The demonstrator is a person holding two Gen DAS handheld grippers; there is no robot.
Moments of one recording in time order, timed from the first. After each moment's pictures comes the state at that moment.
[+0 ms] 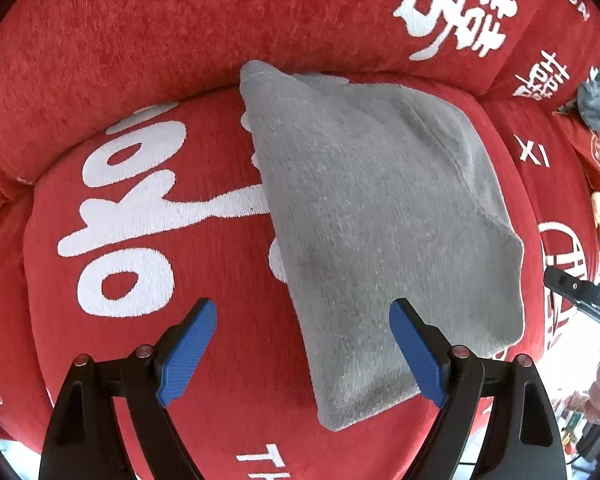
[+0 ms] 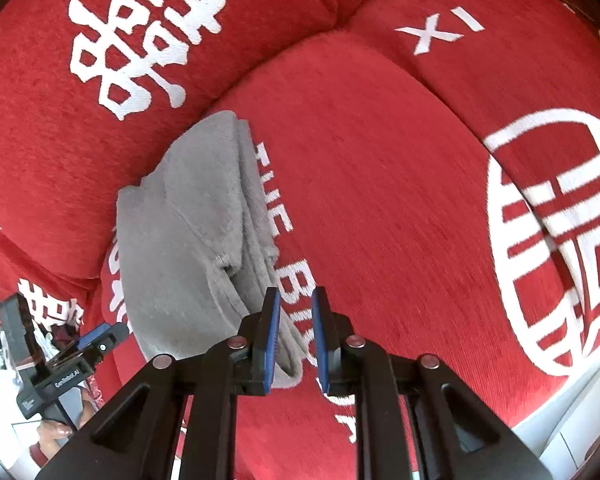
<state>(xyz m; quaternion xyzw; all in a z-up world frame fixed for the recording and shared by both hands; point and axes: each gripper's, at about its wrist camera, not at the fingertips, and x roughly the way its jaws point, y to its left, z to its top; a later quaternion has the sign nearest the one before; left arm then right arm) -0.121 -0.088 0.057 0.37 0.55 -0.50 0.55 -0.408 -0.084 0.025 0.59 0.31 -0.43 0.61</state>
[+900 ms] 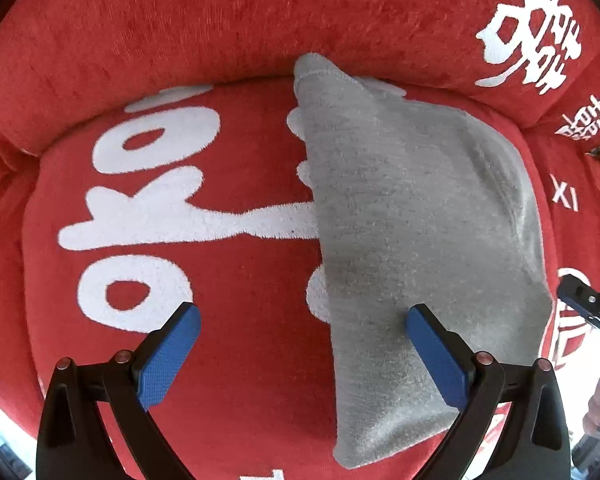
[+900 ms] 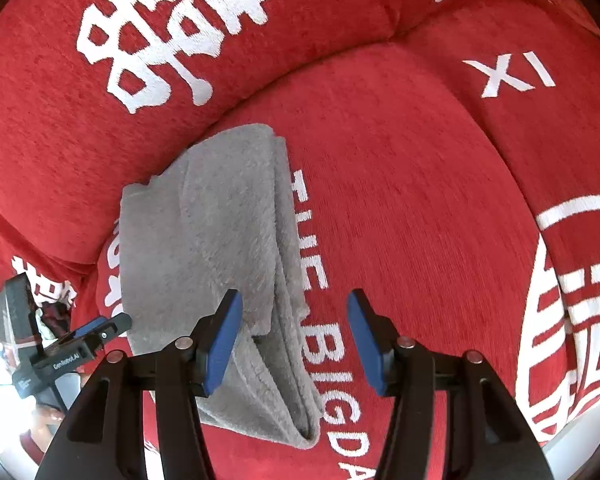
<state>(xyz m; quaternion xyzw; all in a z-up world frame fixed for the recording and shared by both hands) -0.088 -0.107 0.032 0.35 0.59 -0.46 0.57 -0.376 -0.134 0.014 0.56 0.35 -0.40 0.64</state>
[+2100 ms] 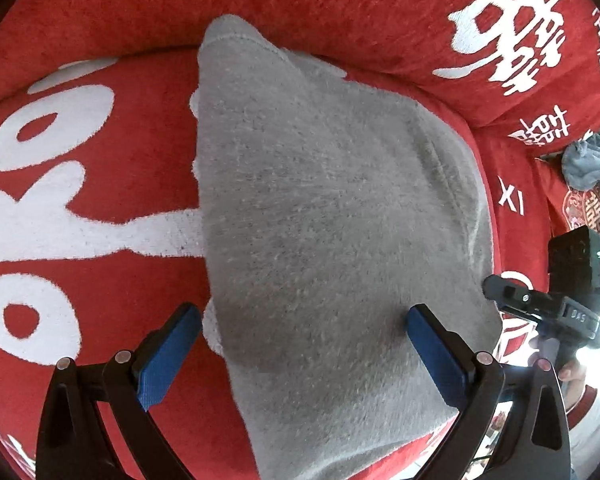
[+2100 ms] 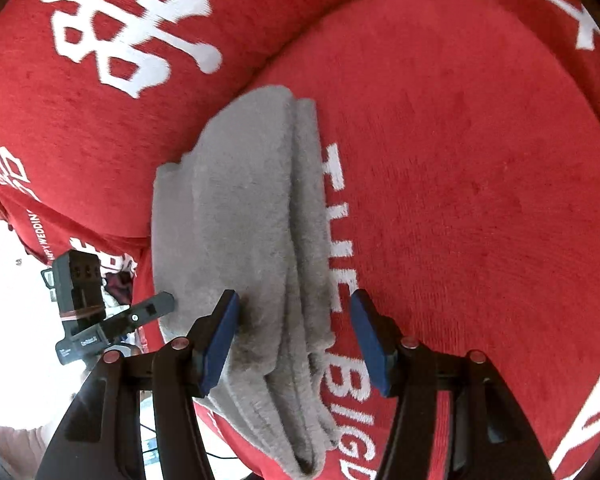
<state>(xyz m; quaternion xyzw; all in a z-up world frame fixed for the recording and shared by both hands) -0.108 -0.145 -0.010 0.28 0.65 -0.51 0.49 -0.376 -0.169 -0.045 0.65 0.31 -0.23 0.66</state>
